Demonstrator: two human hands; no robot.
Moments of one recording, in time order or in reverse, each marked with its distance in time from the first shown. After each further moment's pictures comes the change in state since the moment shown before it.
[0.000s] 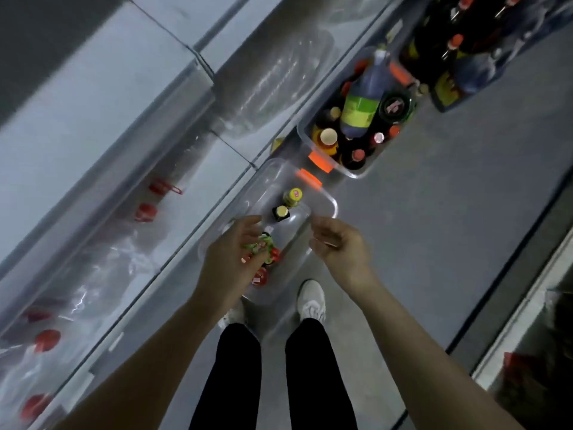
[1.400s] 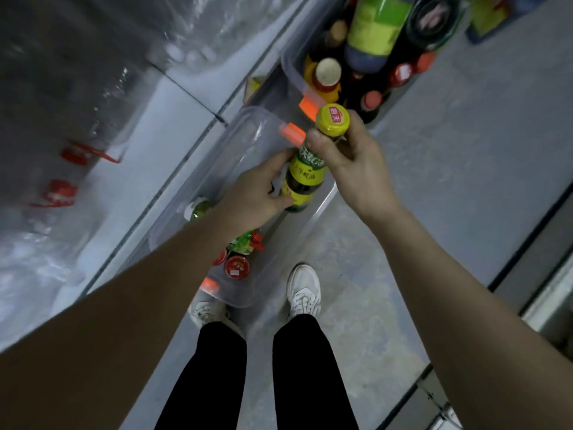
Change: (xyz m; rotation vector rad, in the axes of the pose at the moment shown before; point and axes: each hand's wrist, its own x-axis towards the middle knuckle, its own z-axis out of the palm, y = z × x) left_hand 0.168 -0.104 0.117 0.040 -0.450 0.029; right_hand 0.164 0.080 -0.003 -0.052 0.060 -0.258
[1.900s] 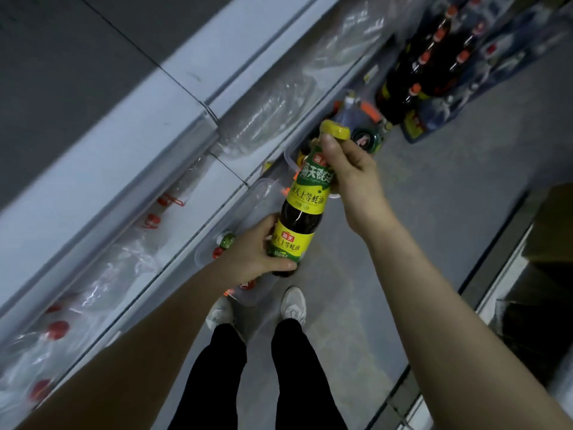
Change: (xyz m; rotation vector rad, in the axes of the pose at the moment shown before) left_hand -0.194 0.183 -0.029 -0.174 0.004 -0.045; right_hand -0.091 -0.250 -0.088 0.416 -0.025 0.044
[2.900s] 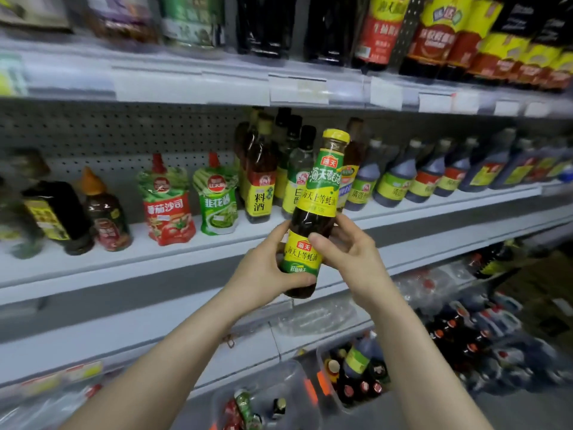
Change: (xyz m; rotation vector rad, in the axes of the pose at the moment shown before) left_hand -0.287 0.296 -0.047 -0.016 0.830 0.518; right_hand -0.176 -0.328 0.100 -0.180 -0.623 -0.513
